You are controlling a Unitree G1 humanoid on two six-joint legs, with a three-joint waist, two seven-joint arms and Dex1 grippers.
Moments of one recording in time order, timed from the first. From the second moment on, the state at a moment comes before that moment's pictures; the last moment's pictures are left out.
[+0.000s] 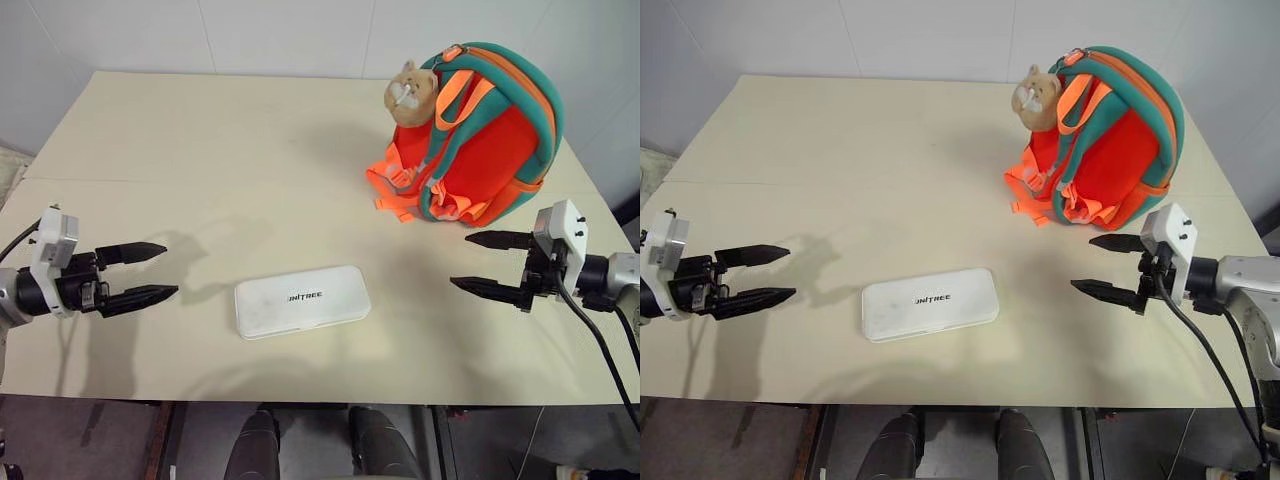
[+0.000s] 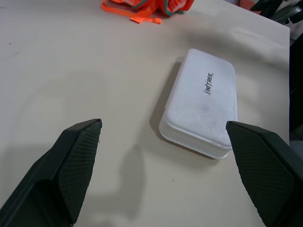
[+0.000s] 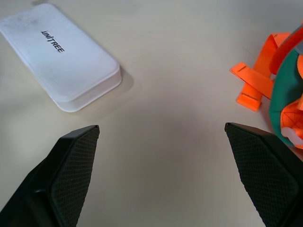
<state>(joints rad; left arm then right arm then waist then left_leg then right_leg) -0.22 0.98 0.39 0.13 -0.62 0.44 -1.33 -0.25 -0.95 -0.23 -0.12 0.55 0.44 1.16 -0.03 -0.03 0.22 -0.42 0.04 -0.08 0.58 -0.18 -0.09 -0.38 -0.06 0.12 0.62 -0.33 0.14</state>
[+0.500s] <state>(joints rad) -0.30 0.95 0.35 0.12 -0.59 0.41 -1.27 -0.28 -0.81 -0.19 -0.29 0.58 0.52 0.97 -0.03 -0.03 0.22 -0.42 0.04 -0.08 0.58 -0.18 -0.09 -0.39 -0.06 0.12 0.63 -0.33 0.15</state>
